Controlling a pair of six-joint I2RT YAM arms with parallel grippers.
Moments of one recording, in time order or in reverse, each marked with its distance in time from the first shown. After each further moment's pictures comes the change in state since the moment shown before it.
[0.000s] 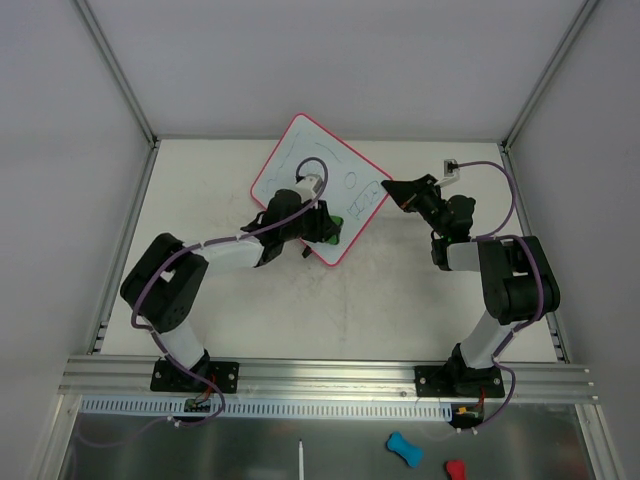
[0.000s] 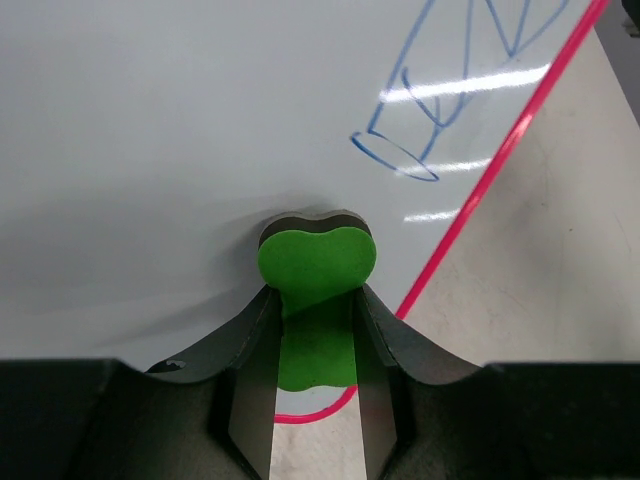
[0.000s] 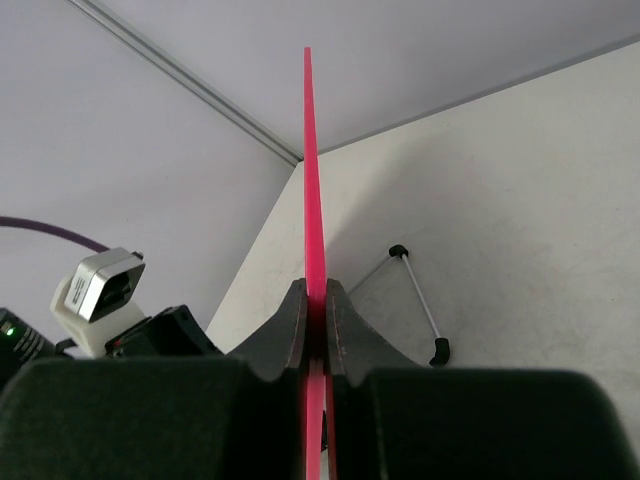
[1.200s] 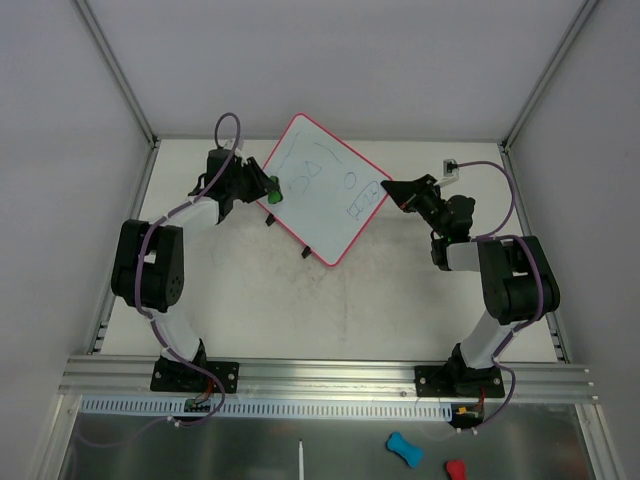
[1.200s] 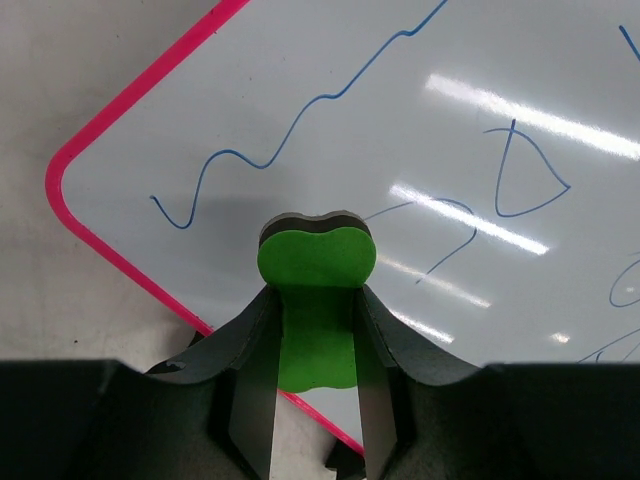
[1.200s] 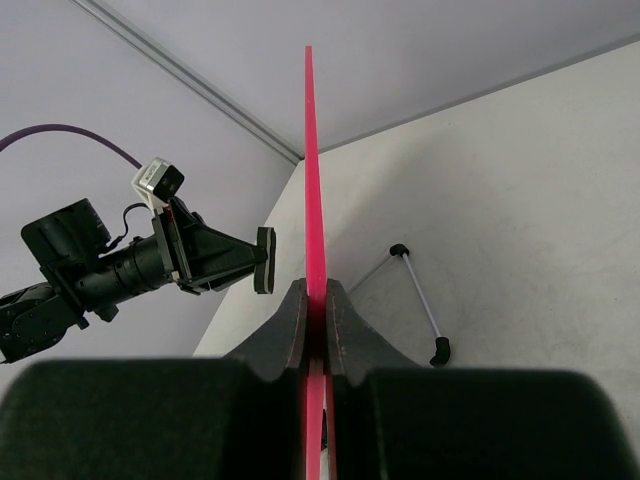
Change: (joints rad) left arm 0.476 0.072 0.203 -0.232 0.126 -0.185; right arm 0.002 0.000 0.000 0.002 -0.003 0.000
